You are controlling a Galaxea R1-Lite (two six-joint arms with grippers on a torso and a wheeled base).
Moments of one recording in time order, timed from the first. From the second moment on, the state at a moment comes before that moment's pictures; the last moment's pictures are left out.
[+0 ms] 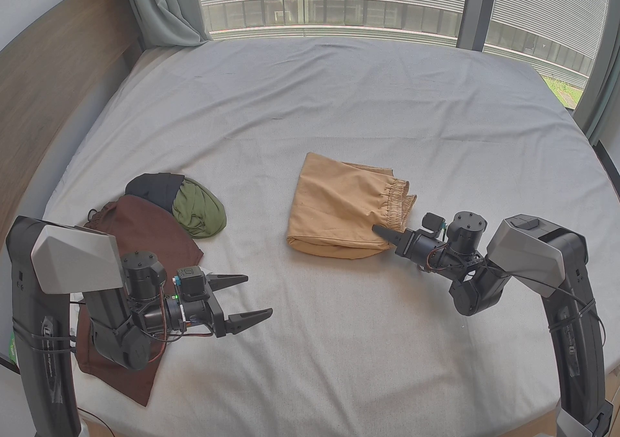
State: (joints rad) left arm -0.20 2.38 -0.53 -1.55 -0.83 0.08; right arm 0.25 2.65 -1.25 -1.39 0.58 0.65
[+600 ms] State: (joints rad) left arm -0.20 2.38 -0.54 -1.55 -0.83 0.08; right arm 0.23 2.63 -1.13 -1.43 0.58 0.63
